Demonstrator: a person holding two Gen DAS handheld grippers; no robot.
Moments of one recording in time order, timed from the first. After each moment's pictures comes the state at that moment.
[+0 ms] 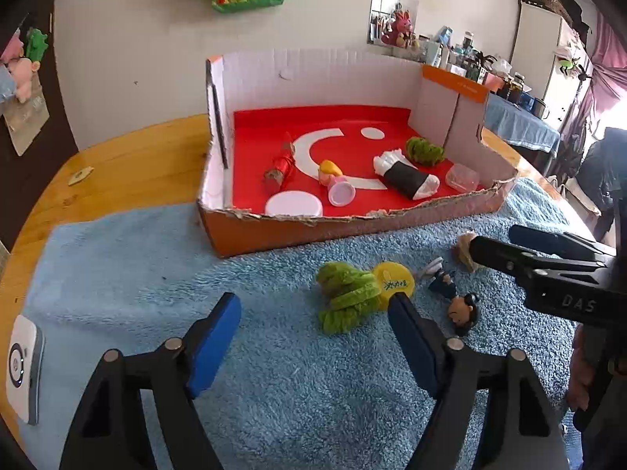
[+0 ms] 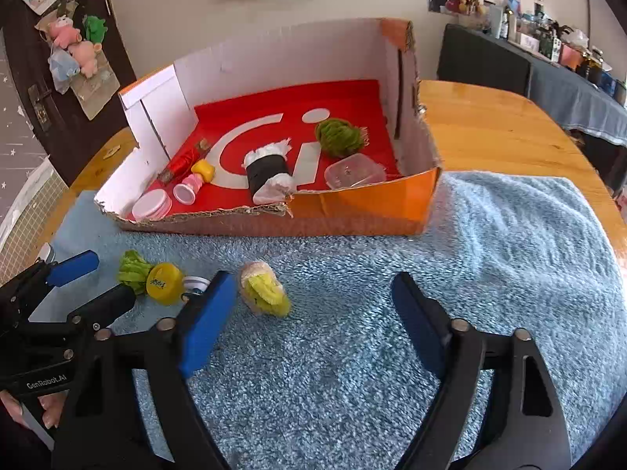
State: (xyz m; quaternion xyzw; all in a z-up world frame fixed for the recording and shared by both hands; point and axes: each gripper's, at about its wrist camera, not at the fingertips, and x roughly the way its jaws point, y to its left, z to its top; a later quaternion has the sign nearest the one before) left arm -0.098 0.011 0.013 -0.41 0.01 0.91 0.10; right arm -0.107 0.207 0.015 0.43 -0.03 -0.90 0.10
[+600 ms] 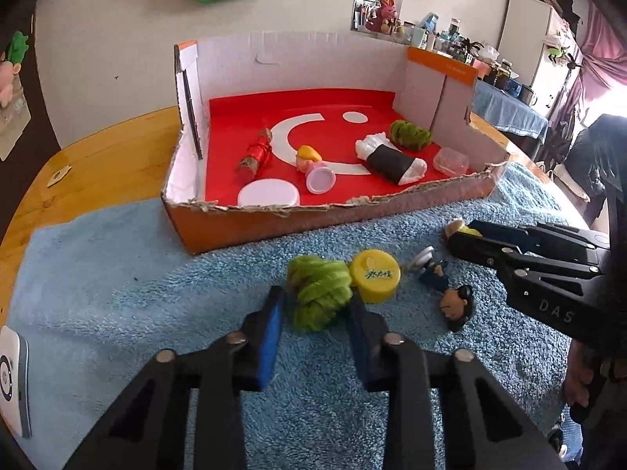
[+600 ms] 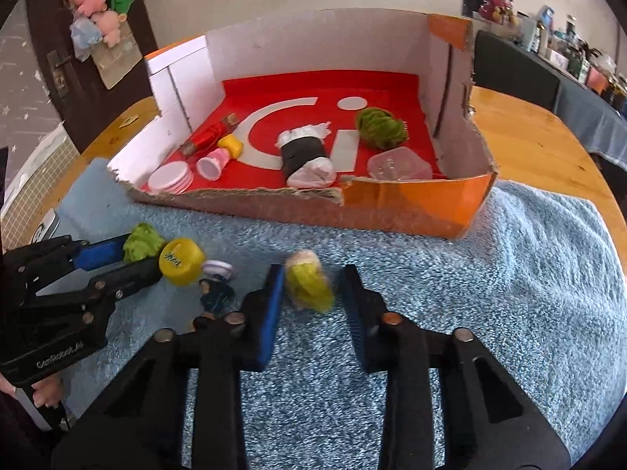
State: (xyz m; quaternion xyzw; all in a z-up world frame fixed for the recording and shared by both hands) left arm -0.103 0.019 0.005 -0.43 0.02 0.89 0.13; right arm -0.105 0.186 0.010 0.43 0.01 -0.89 0.14
